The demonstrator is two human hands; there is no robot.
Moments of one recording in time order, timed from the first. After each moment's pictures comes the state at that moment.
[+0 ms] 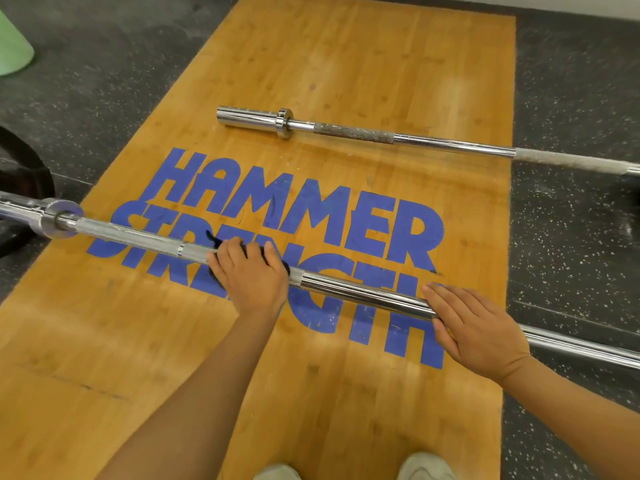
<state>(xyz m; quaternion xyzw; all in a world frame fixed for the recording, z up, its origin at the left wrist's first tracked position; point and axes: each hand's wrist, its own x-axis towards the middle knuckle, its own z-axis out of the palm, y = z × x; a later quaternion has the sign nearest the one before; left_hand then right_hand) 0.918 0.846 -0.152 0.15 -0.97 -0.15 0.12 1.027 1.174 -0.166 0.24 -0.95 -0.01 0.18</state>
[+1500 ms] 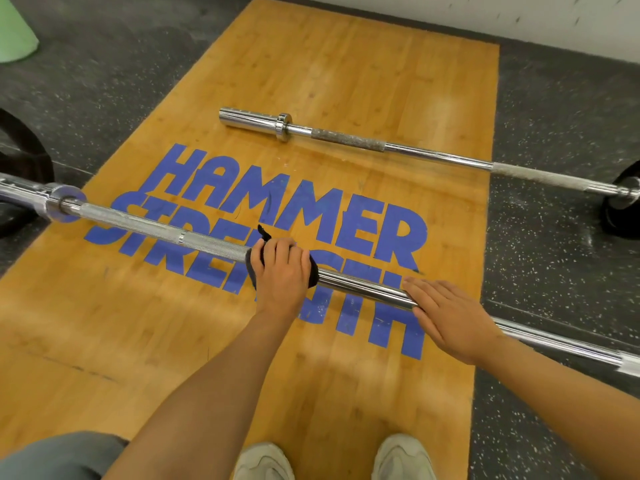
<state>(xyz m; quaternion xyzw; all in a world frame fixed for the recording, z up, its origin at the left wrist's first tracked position) 0.940 0.873 -0.165 -0.10 -0.94 -0.04 0.33 1.024 1.177 -0.147 0.24 -0.97 0.03 0.02</state>
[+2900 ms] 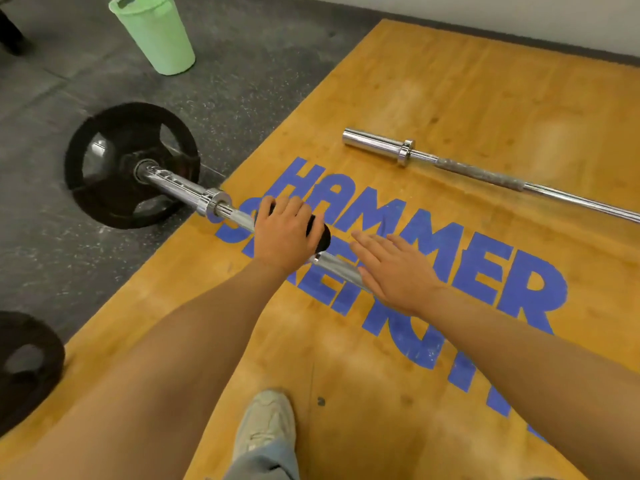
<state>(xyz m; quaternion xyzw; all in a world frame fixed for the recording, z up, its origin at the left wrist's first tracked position) 0.848 0.661 -0.091 -0.11 -0.93 0.03 0.36 0.867 0.896 -0.110 0.40 -0.90 0.04 0.16</state>
